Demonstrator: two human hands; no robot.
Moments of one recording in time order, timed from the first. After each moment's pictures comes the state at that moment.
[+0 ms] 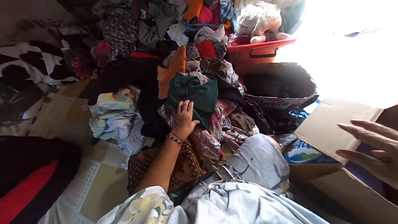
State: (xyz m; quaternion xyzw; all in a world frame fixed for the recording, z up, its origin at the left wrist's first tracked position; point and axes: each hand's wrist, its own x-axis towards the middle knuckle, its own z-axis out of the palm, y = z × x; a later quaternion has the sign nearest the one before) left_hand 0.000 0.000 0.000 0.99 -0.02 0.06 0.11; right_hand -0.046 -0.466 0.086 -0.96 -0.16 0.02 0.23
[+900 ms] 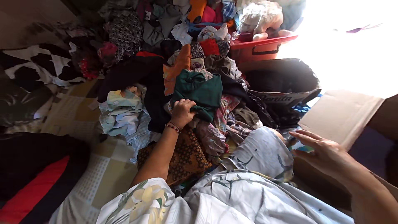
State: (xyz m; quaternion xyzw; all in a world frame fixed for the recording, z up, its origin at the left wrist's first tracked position) left_hand -0.001 0.035 0.007 0.96 -0.13 0.13 0.20; right_hand -0.063 -0.411 -0.001 -0.93 -0.19 0.00 0.31
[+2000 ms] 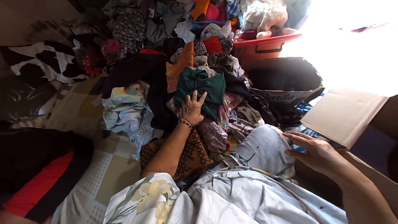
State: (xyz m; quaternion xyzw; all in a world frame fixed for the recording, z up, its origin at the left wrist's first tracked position) left_hand 0.013 0.004 -0.008 1.00 -0.04 0.03 0.04; right_hand -0.066 -0.399 -0.009 -0.93 -0.19 0.05 0.32
